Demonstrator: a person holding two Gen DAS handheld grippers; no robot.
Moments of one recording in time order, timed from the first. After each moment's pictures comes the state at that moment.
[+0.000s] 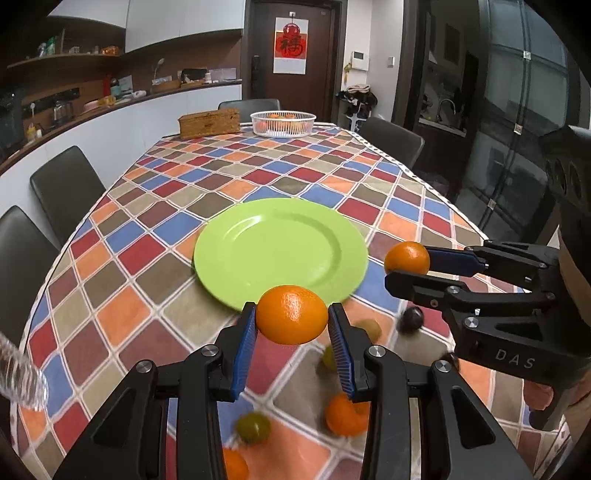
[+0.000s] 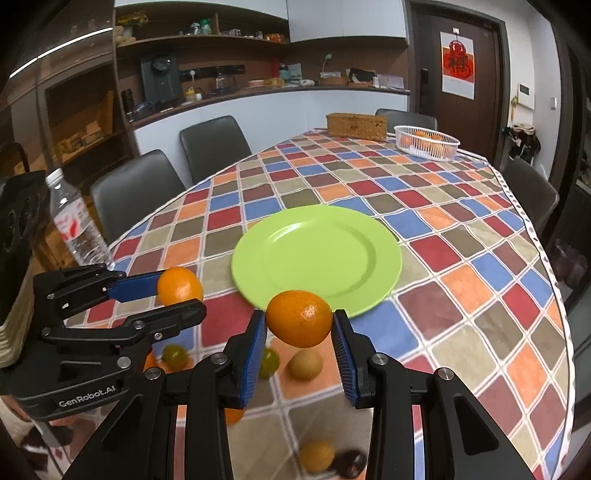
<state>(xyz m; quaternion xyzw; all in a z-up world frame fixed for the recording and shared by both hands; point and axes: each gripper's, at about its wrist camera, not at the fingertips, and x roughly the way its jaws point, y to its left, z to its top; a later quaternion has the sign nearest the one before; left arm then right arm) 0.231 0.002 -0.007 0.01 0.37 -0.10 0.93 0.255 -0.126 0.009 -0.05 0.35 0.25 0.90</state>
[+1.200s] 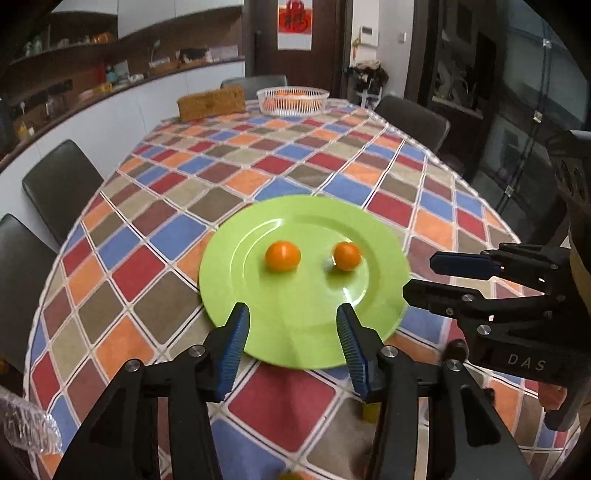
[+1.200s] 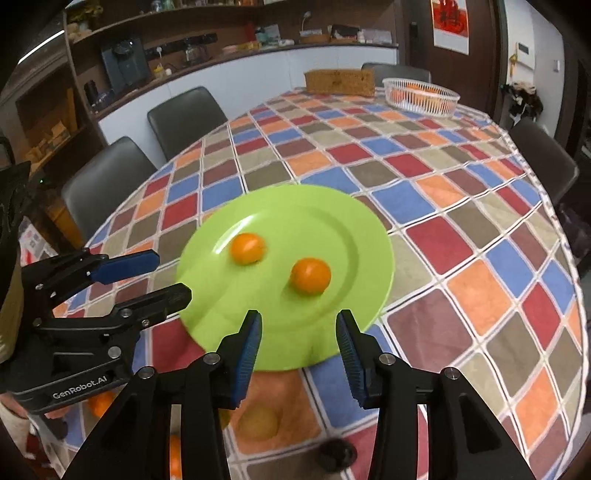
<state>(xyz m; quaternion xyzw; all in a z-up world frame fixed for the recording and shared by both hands) 0.292 0.007 -0.010 0.03 0.40 -0.09 0.91 0.336 -0.124 -0.010 -0.04 0.43 0.23 0.87</state>
